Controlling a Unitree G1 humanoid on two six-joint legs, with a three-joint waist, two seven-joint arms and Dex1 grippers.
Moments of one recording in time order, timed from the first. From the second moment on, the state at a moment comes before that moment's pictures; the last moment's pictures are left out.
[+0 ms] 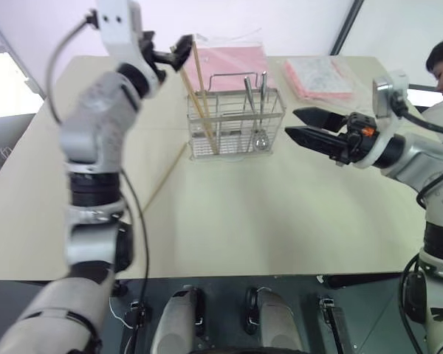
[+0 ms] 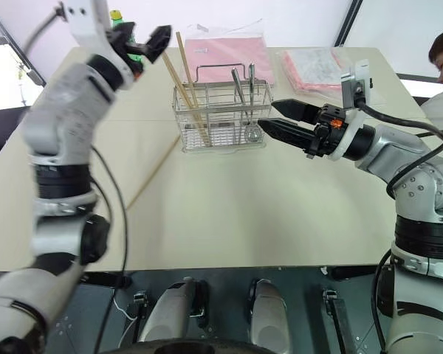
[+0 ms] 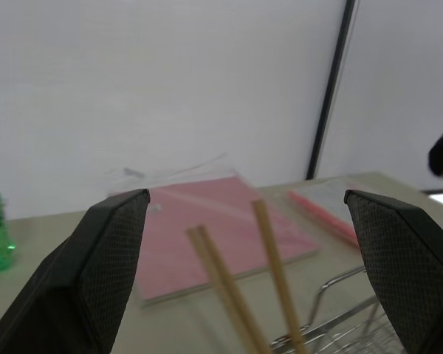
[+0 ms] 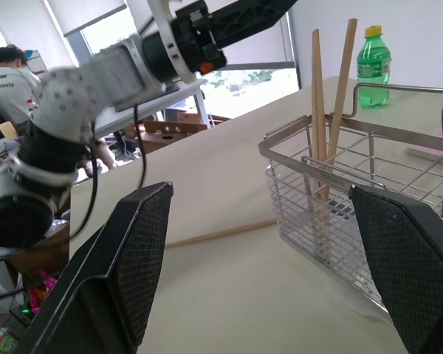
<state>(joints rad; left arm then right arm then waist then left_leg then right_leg) -1.08 0.48 0.16 0.09 -0.40 0.80 -0.28 -0.62 -0.73 -0.25 -0.14 0.93 0.85 0.88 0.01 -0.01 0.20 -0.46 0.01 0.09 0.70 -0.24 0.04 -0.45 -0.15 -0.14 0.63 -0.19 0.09</state>
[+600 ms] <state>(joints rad) -1.04 0.69 -0.38 0.23 -0.31 1.17 -0.72 -0.63 -0.72 -0.21 -0.12 0.88 0.82 0.94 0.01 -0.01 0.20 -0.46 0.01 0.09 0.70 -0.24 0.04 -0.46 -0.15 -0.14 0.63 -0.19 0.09</state>
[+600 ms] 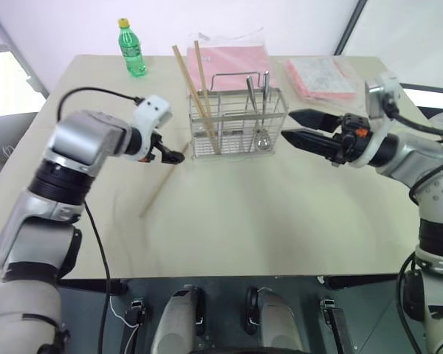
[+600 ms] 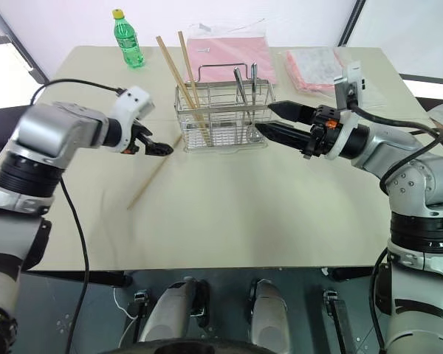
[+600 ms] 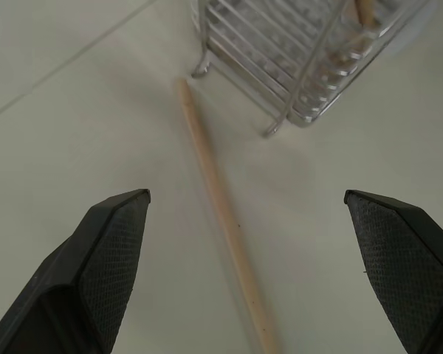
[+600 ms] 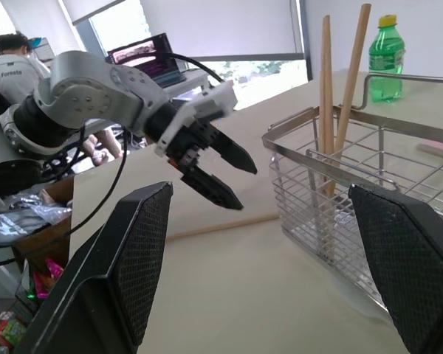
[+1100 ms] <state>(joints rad) -1.08 0.52 -0.42 0.60 -0.12 0.91 -0.76 -0.59 -0.76 -0.22 -0.19 0.91 0.84 0.94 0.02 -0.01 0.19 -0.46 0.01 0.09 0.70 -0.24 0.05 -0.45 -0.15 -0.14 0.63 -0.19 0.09</state>
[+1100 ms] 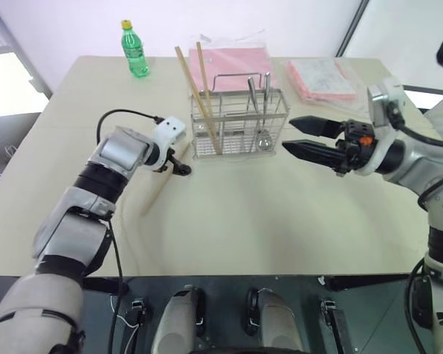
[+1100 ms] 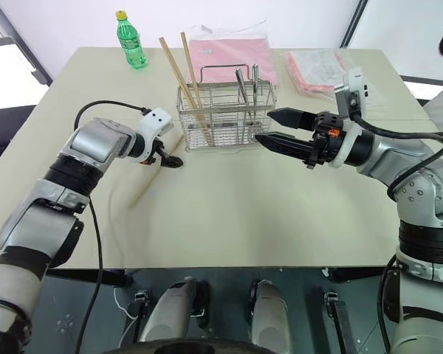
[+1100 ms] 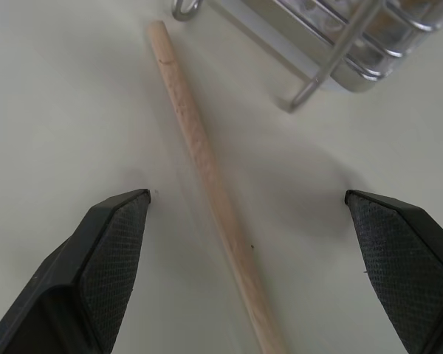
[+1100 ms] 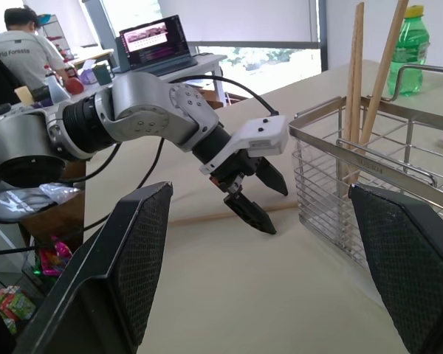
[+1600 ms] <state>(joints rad) -1.11 0.47 -0.33 0.72 -0.05 0.85 -0.76 -0.60 -0.74 -0.21 -0.19 0.90 0.80 0.94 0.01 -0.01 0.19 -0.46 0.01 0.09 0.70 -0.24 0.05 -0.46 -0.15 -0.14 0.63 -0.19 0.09</state>
